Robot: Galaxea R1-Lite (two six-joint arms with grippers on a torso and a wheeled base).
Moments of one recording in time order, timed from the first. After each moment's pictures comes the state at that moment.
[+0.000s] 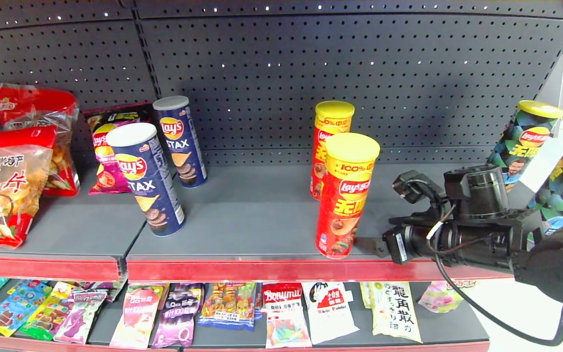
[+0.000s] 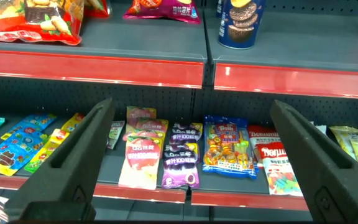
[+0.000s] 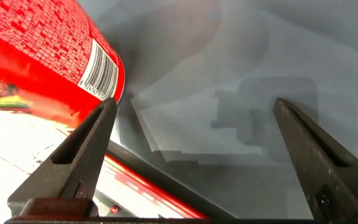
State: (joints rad) left arm 0.01 0.00 0.00 0.00 0.04 -0.05; right arm 0.42 1.73 -0.70 -0.45 0.08 -0.06
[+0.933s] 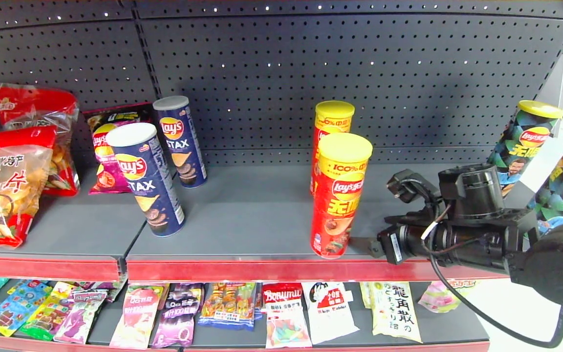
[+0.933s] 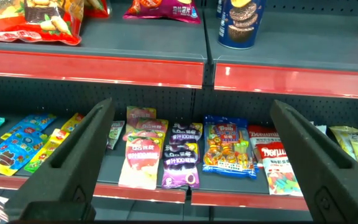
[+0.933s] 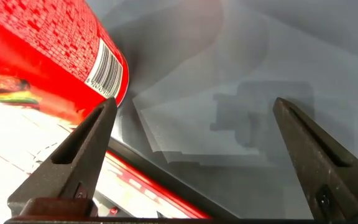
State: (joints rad) left arm 0.01 0.00 0.00 0.00 0.04 -0.05; right arm 0.46 1.74 -0.72 -0.45 0.06 -0.05
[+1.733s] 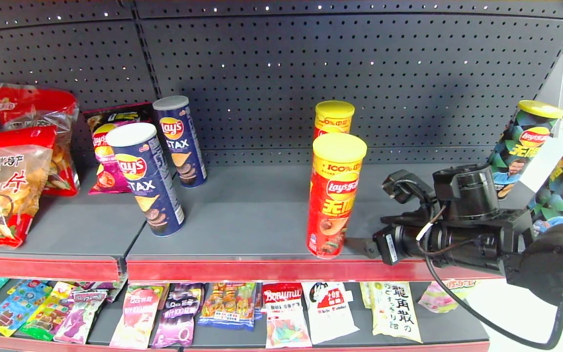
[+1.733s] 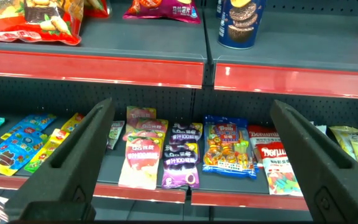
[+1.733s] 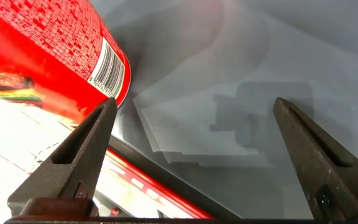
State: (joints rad) left arm 0.01 0.00 0.00 0.00 0.04 -0.05; right arm 0.48 1.74 -0.73 -0.45 0.05 -0.04
